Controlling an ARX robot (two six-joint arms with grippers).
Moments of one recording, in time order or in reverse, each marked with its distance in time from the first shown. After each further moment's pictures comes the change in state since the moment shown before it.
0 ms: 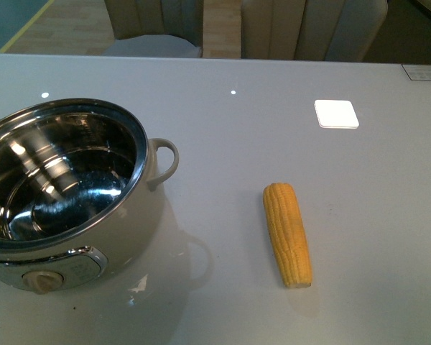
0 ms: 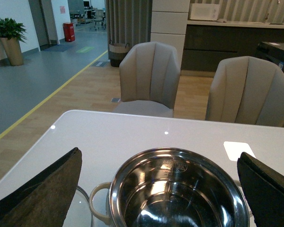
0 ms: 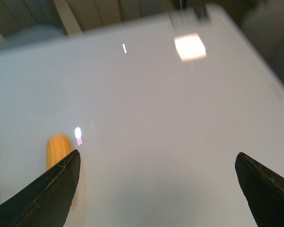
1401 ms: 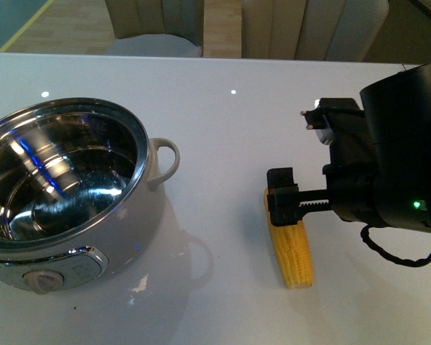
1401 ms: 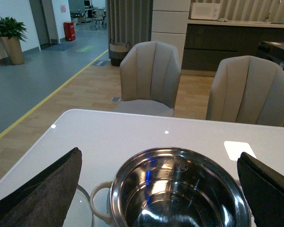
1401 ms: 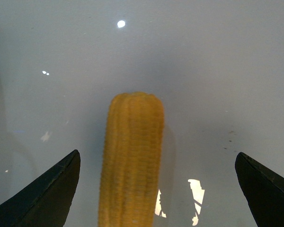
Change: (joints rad) left arm 0.000 0.000 0.000 0.000 0.000 0.000; right arm 0.303 1.720 0.542 0.938 -0.185 -0.158
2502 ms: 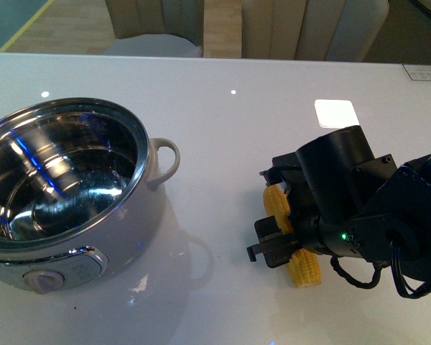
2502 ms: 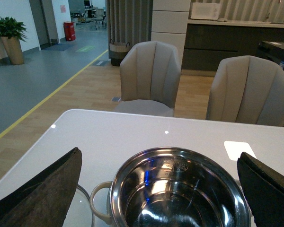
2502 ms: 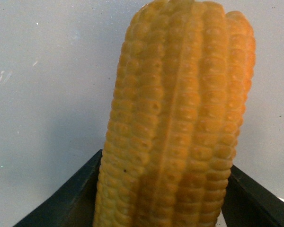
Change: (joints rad) left arm 0.000 0.000 0.000 0.000 0.000 0.000; right arm 0.049 0.273 0.150 -0.069 0.062 -0.140
